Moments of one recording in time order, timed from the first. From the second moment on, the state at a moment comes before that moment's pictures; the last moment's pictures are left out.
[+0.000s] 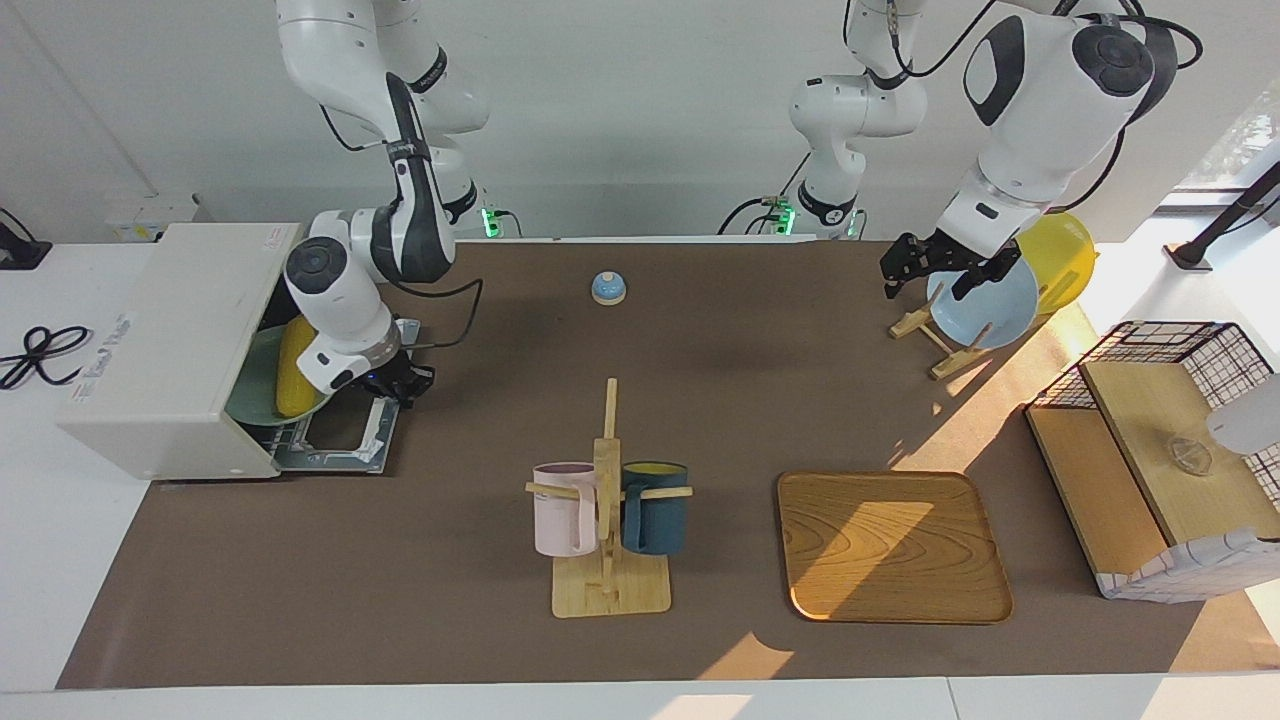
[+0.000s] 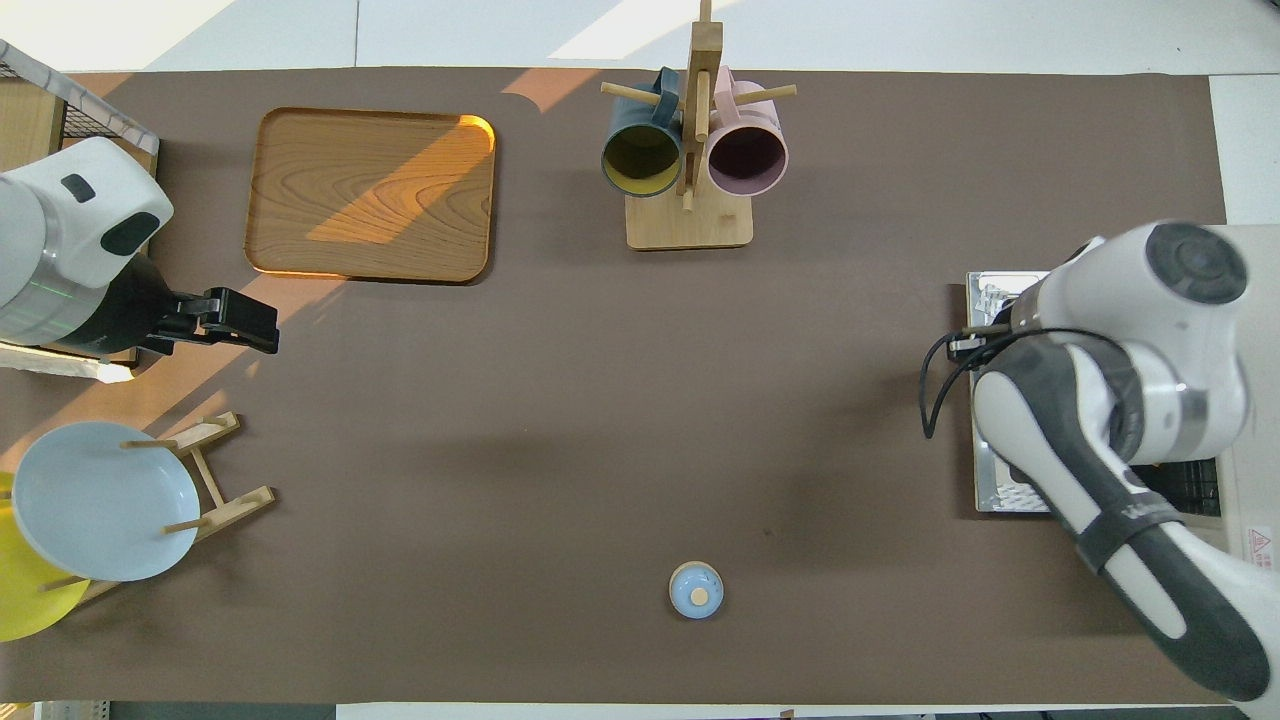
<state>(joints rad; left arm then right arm) -0.11 -0.03 -0.06 -1.73 -0.06 1.62 -0.09 -0.01 0.13 0.03 -2.03 -0.02 2.07 0.07</state>
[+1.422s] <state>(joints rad) -0.11 -0.03 -0.06 -1.73 -0.06 1.62 -0.09 -0.04 0.08 0.02 -2.04 -0.09 1.99 -0.04</state>
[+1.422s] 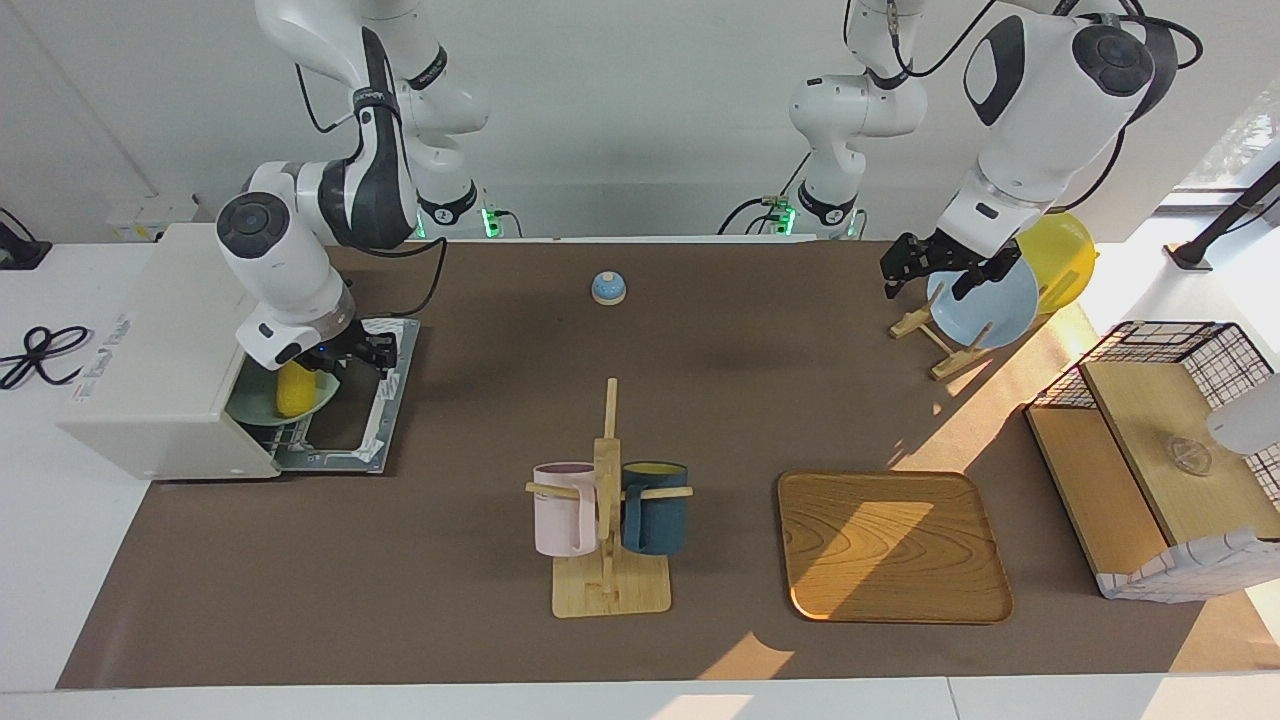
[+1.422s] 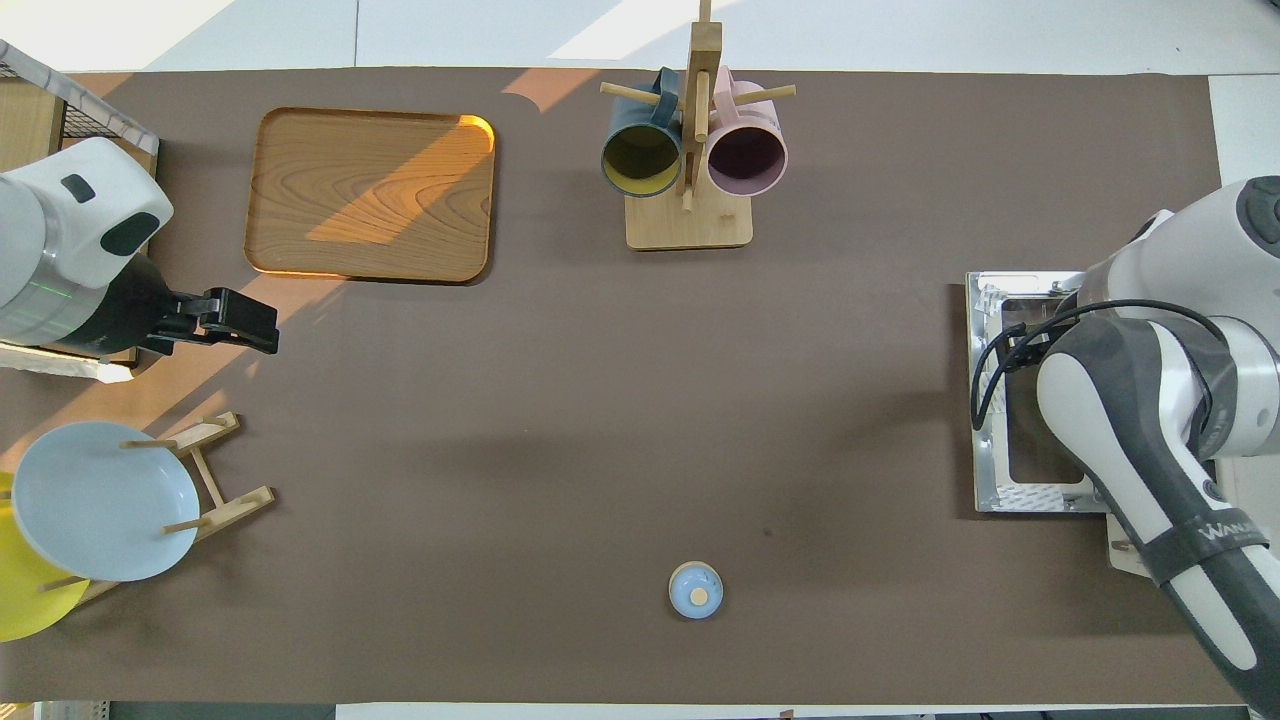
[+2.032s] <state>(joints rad) -0.11 -0.03 -0.06 -1.73 -0.06 1.62 -0.09 -0.07 0.06 0.02 -2.14 -0.15 2.09 -0.09</state>
